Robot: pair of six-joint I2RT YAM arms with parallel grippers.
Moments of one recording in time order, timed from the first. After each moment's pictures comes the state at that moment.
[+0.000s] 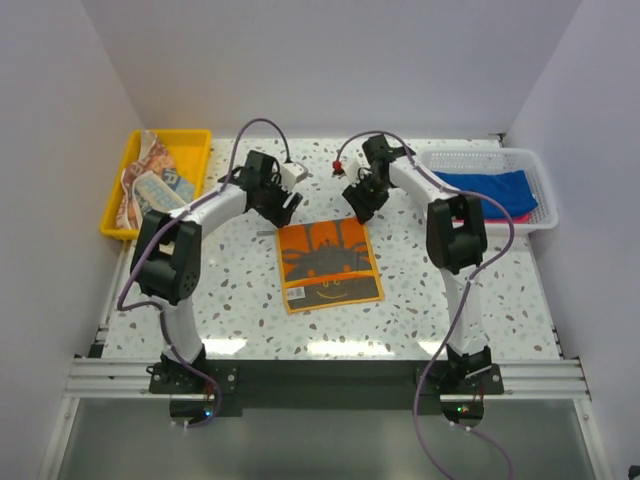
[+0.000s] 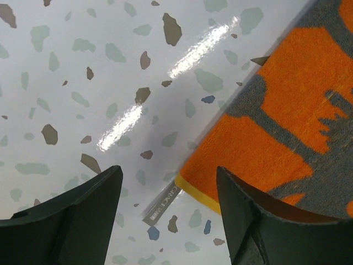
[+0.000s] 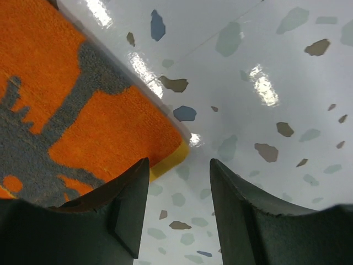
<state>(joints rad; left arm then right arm) -0.34 1.90 1.37 -0.41 0.18 0.32 0.35 2.27 1.92 -0.92 -0.27 -0.52</state>
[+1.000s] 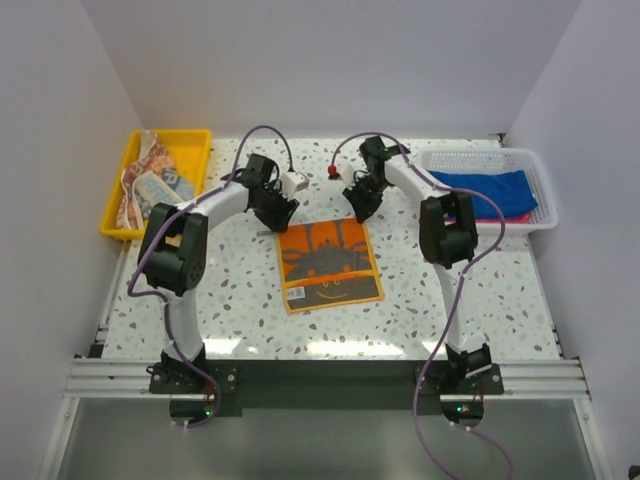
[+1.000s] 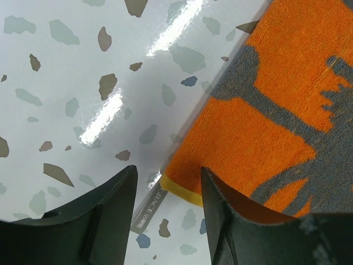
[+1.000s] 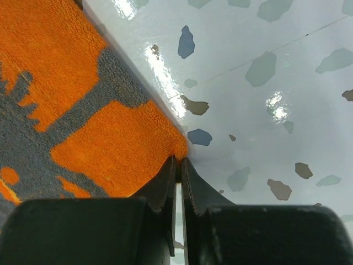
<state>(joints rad) -0.32 1.98 1.40 -0.50 0.28 0.41 0.35 2.39 2.05 -1.03 -0.37 -0.65</state>
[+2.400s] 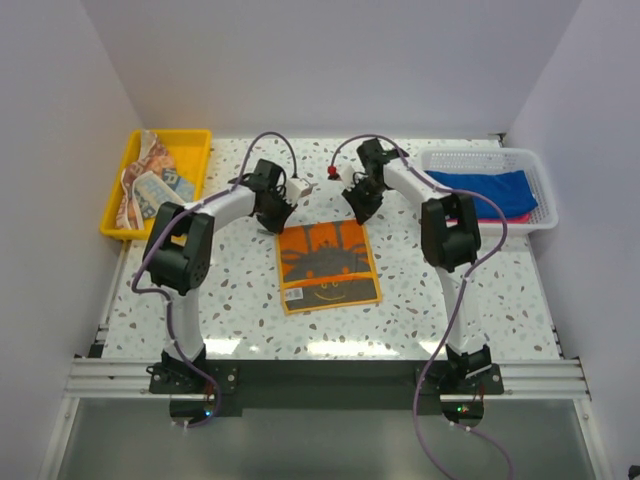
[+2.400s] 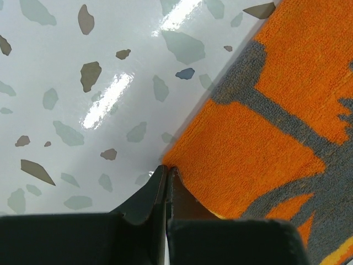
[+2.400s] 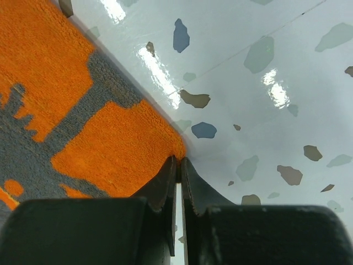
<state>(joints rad) -0.36 2.00 1.38 -0.49 0.21 0.37 0.37 2.33 1.95 -0.96 -0.31 -0.55</state>
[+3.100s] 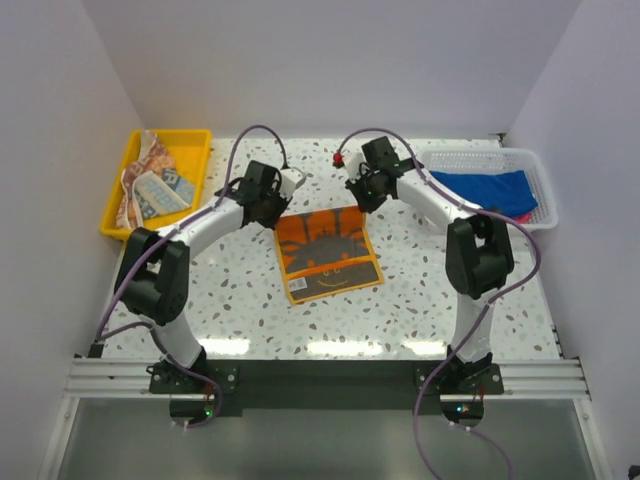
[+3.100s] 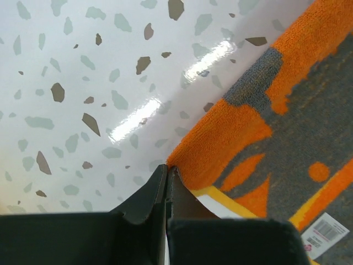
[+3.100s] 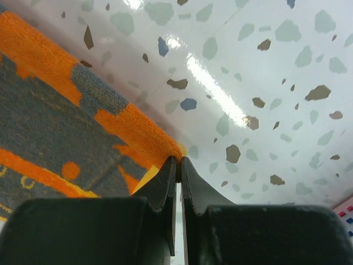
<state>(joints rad) -0.39 1.76 1.24 -0.38 0.05 0.26 0.41 1.99 1.64 -0.65 -0.15 -0.37</state>
